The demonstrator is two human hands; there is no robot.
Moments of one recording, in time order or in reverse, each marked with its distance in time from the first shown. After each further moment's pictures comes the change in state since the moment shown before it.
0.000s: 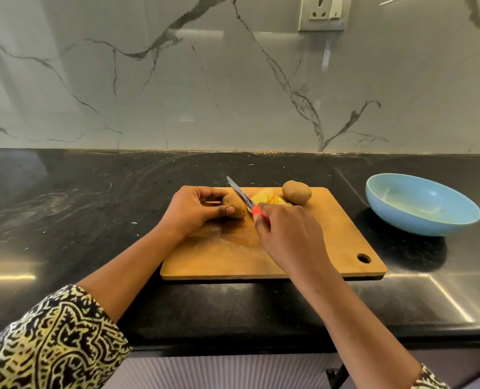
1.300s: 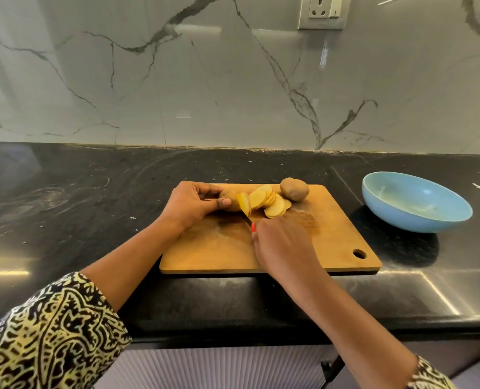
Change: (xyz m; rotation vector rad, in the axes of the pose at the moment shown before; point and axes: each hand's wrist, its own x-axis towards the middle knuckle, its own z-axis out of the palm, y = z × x) left_hand 0.002 -0.001 0.002 0.003 0.046 -0.032; right_hand -0.008 -0.011 -0.004 -0.191 -0.346 -0.048
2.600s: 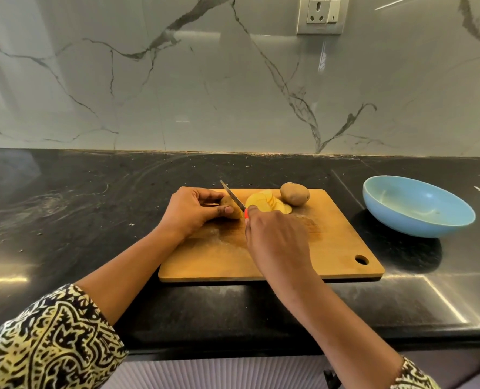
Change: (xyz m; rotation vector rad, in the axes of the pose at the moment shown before) left_hand -0.001 -0.001 0.000 -0.031 -0.017 0.038; right_hand 0.010 -0.010 0.006 0.014 0.315 0.023
